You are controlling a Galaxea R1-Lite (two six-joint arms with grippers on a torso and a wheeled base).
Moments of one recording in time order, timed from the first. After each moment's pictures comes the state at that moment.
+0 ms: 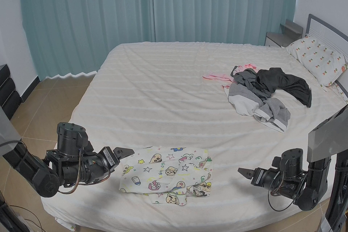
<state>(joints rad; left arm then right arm) -0.34 1.82 -0.41 -0.77 -0.17 -0.92 0.41 2.22 -0.12 -1.55 -0.05 0.63</state>
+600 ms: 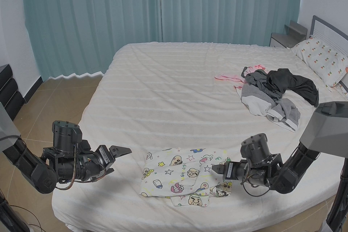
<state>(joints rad) -0.28 1.83 -0.40 -0.79 -0.29 -0.92 0.61 2.13 -0.67 -0.69 -0.18 0.60</state>
